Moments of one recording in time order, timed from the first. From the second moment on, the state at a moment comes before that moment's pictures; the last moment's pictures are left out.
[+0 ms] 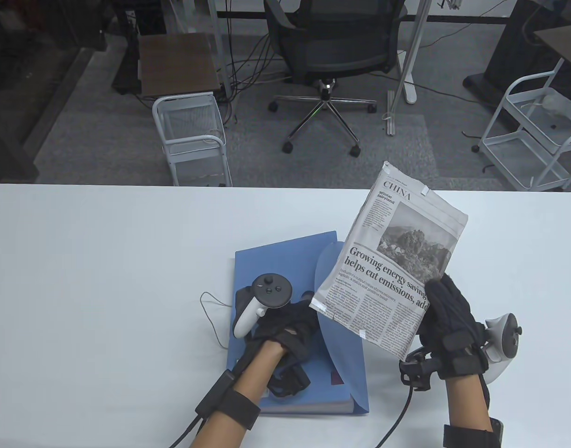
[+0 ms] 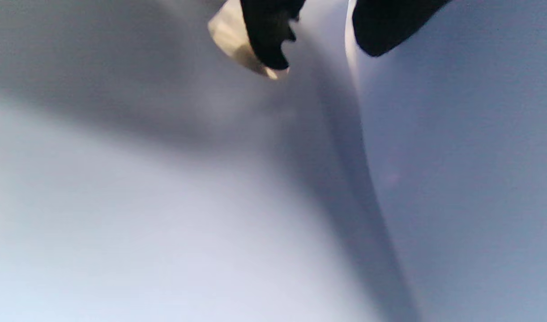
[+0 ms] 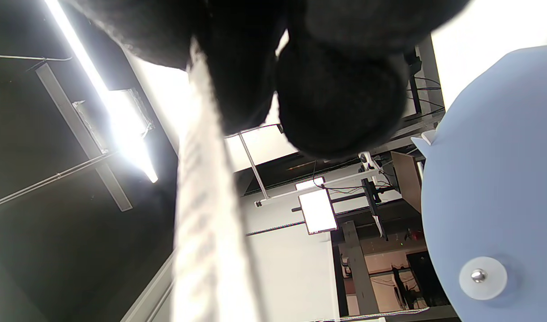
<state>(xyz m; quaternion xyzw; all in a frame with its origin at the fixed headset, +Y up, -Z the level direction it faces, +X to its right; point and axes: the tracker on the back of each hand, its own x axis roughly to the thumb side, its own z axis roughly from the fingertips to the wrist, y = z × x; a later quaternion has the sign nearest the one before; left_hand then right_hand) -0.059 -0.712 -0.329 -0.30 -0.09 0.46 0.83 0.263 -0.679 -0.280 0.06 -0.08 0.55 0.83</state>
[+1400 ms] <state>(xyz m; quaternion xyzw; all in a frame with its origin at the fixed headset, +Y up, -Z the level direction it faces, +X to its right) -0.174 -0.703 -0.318 -0.18 -0.11 0.79 0.58 0.221 -0.560 -0.281 0.08 -0.12 0.76 0.64</state>
